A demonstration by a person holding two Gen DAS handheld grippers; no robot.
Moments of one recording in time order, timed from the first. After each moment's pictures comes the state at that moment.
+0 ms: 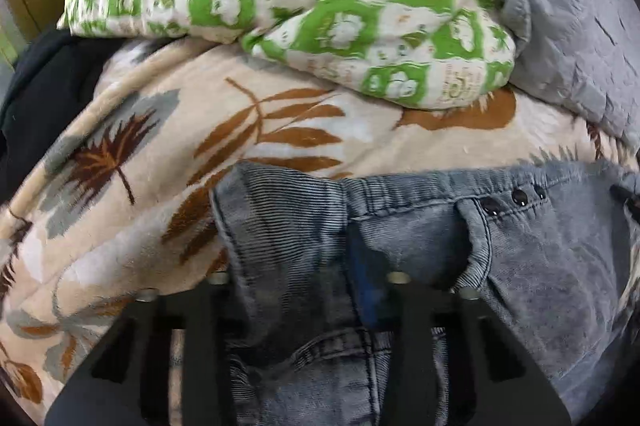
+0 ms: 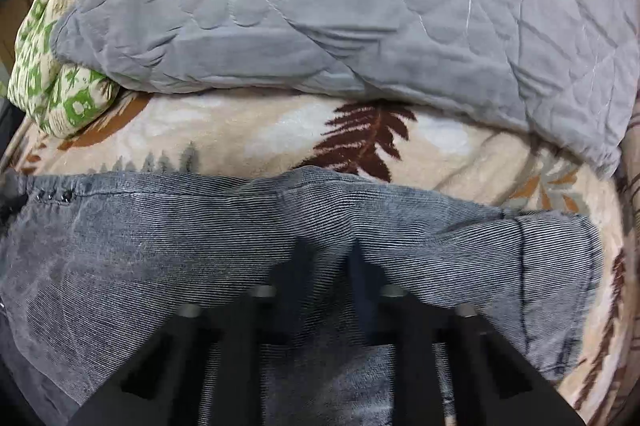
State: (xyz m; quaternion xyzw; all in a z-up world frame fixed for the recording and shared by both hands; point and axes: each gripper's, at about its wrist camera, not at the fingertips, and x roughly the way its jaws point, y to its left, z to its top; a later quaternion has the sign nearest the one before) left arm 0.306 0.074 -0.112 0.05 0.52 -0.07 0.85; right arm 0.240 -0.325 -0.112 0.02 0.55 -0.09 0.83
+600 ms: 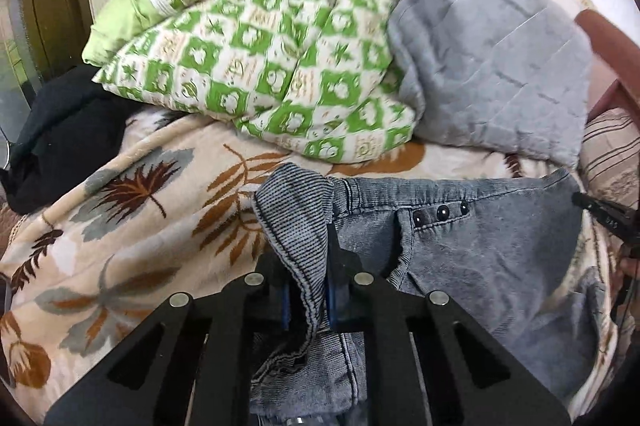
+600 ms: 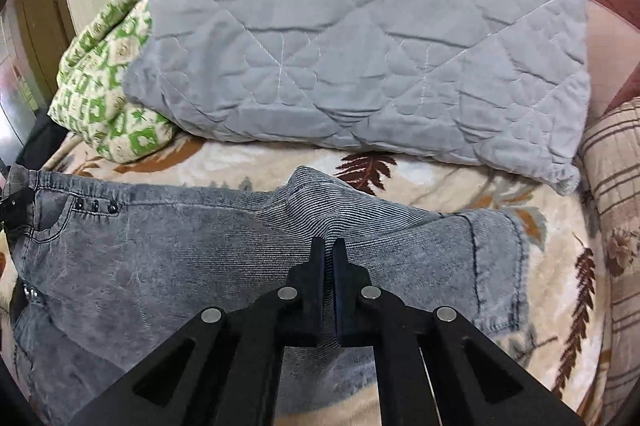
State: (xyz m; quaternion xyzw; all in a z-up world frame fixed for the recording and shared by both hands) left arm 0.234 0.100 -0.025 0.00 0.41 -0.14 0.90; right arm 0.182 -0.313 -0.034 0.03 0.47 -0.08 0.88
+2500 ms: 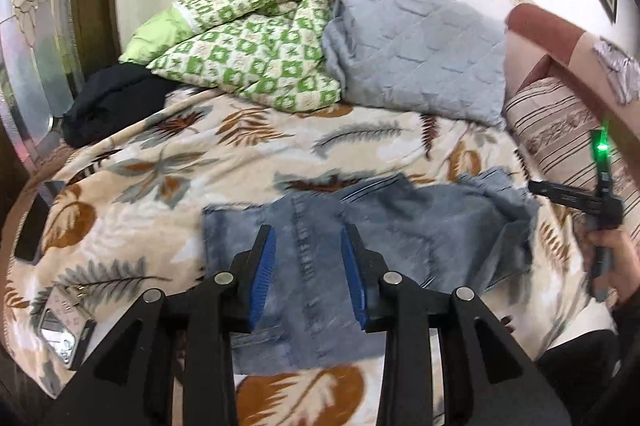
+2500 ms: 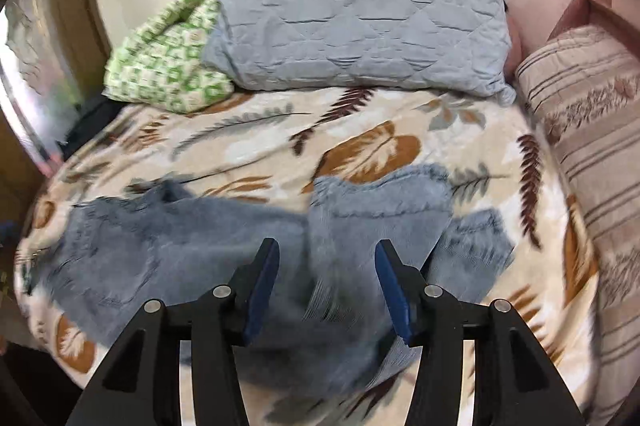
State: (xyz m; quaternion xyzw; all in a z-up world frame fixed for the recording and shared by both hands) left arm -0.002 0.132 0.019 0.00 0.37 -0.18 0.91; right arm -0.027 -0.268 0.011 0.07 0.46 -0.10 0.88
